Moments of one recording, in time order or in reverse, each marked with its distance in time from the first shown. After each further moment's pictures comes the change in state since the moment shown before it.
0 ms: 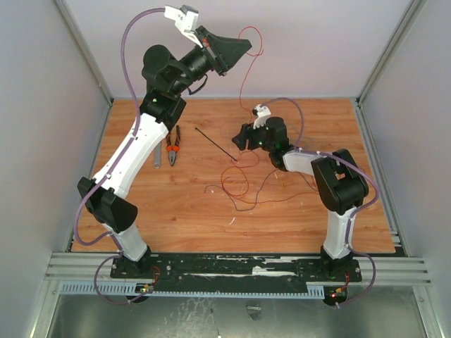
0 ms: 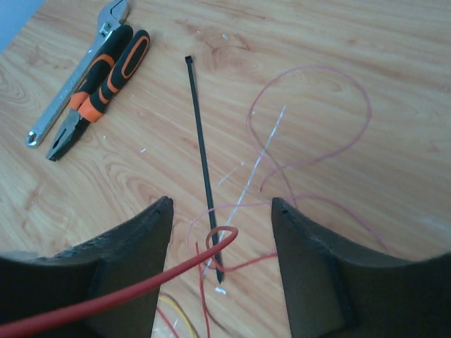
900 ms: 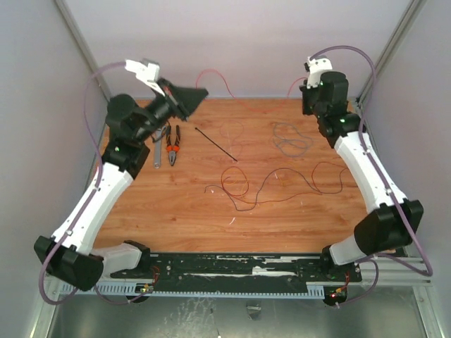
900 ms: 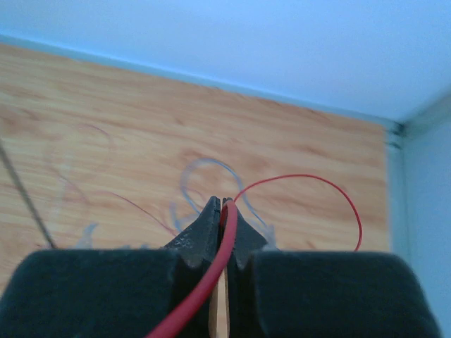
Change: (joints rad) left arm 0.148 -0.474 -0.565 -0.087 -0.054 0.016; right arm -0.209 -0.413 0.398 -0.816 0.339 -0.321
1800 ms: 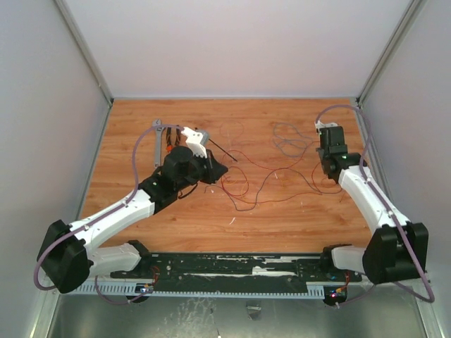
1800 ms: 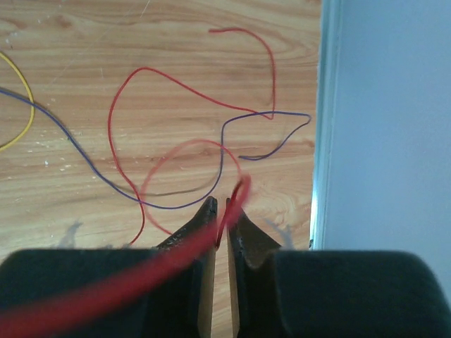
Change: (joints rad) left arm -0.354 -0.094 -0.610 -0.116 -0.352 -0.024; right arm -0.087 -0.291 -0.540 -0.318 0.442 -0.089
